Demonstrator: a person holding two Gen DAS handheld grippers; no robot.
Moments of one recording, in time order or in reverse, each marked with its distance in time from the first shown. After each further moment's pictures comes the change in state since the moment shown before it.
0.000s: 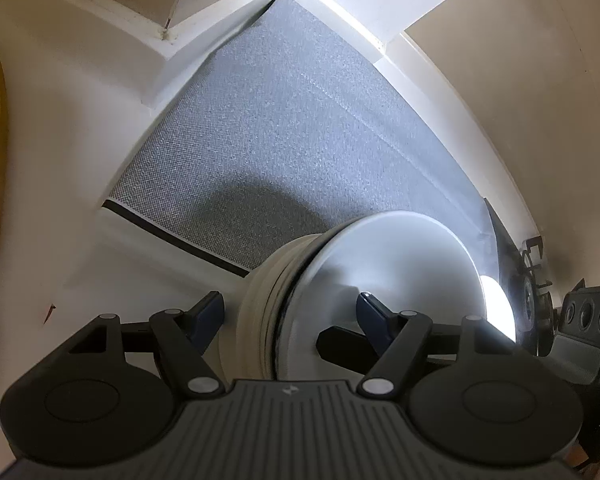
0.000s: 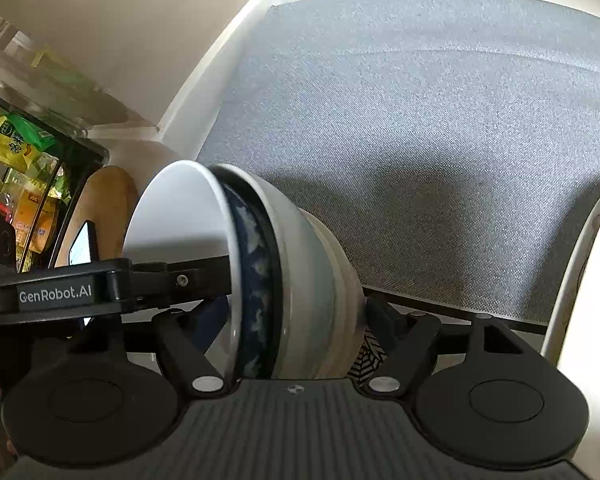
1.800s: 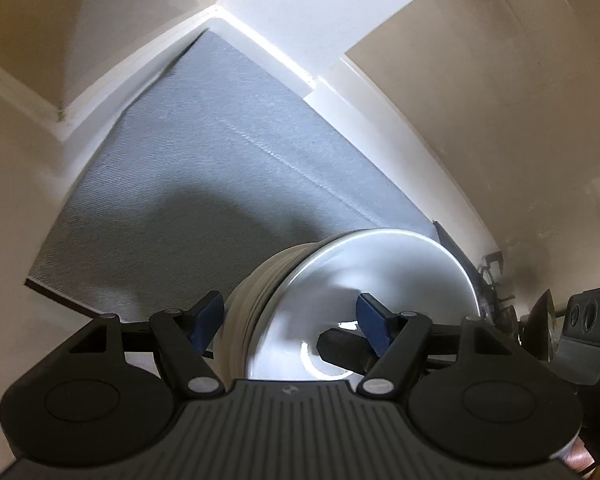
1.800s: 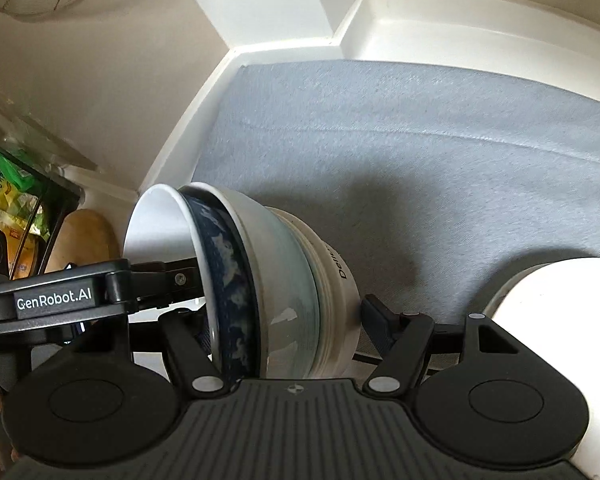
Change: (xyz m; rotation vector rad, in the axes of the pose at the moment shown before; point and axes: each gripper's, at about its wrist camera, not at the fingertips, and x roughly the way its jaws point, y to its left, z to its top) left arm -0.011 -0.042 0.028 0.041 -0.050 -0.098; right arm -0.049 0.005 0.043 0.008 -0.063 -0.136
